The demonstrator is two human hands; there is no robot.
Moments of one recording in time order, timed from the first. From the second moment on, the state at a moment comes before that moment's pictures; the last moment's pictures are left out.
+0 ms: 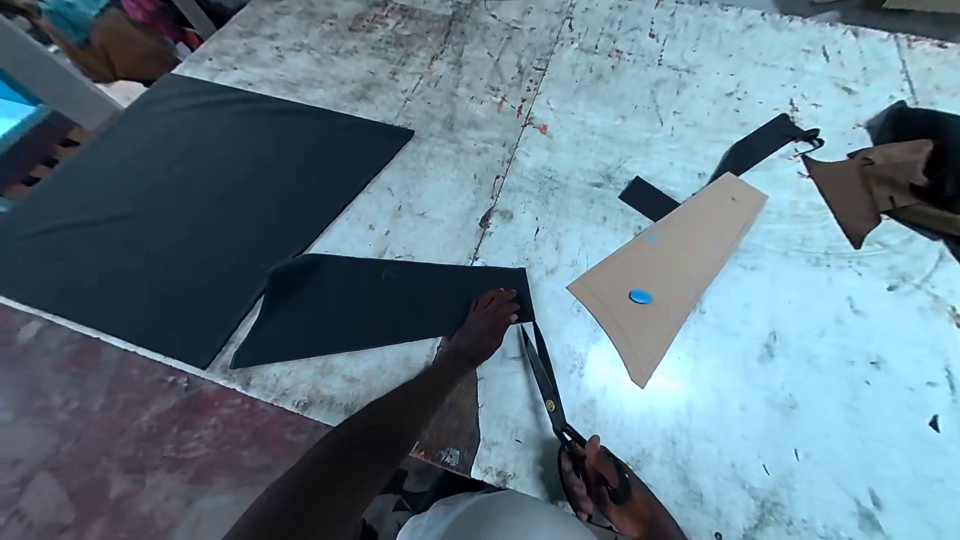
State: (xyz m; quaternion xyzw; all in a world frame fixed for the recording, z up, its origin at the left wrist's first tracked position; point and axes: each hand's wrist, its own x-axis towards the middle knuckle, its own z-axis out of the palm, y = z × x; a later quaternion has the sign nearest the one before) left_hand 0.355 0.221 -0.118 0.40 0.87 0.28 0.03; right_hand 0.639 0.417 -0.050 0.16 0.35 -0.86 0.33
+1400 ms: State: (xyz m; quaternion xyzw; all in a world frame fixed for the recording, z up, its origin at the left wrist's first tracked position) left_hand 0.356 0.226 -0.115 0.40 0.90 0.18 0.02; right_hand 0.579 0.375 -0.056 0.19 0.35 -0.89 0.23
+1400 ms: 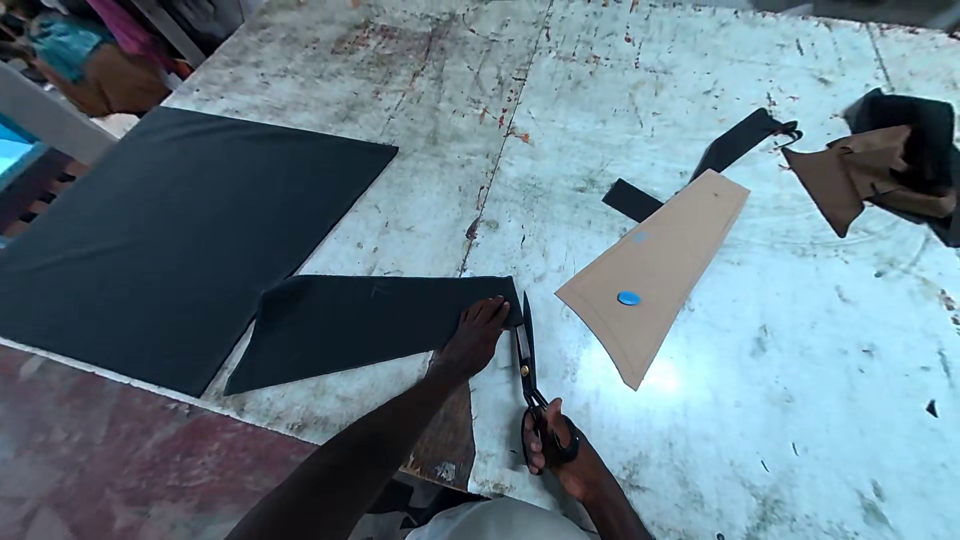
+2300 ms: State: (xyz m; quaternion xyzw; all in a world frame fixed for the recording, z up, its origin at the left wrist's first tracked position) left_hand 0.357 0.223 -0.113 0.42 0.88 0.21 0.02; right_hand 0.536 0.378 -0.057 0.20 0.34 -0.90 0.21
